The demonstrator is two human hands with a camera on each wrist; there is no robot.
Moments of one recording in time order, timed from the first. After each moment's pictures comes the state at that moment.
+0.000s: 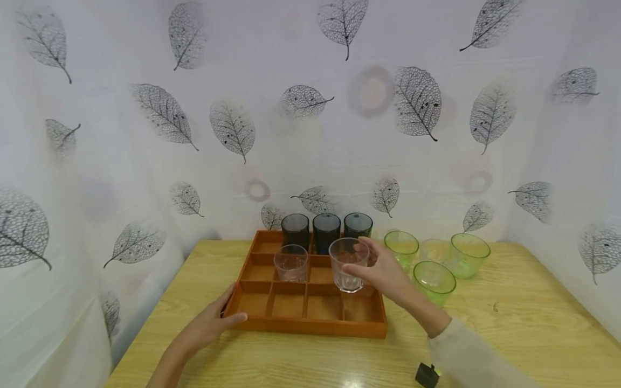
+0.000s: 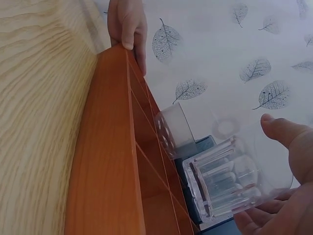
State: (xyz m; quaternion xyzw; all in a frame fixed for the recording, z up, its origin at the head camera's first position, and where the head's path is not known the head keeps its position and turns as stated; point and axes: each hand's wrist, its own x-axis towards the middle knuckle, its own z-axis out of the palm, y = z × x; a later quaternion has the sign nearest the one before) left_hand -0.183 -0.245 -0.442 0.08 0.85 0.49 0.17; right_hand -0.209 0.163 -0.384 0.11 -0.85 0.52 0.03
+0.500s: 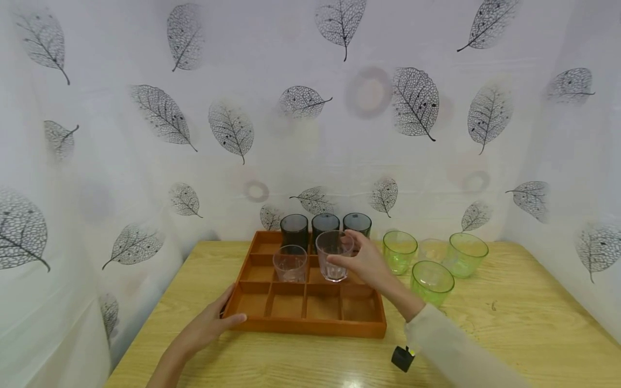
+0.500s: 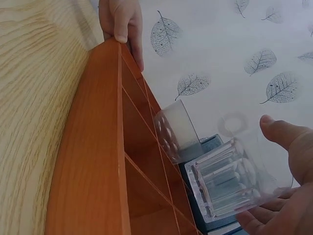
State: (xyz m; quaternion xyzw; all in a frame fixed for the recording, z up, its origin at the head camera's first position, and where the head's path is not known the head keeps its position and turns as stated) left_hand -0.182 -0.246 -0.444 0.08 0.85 0.49 0.17; right_hand -0.236 0.136 -0.386 0.11 -0.85 0.52 0.04
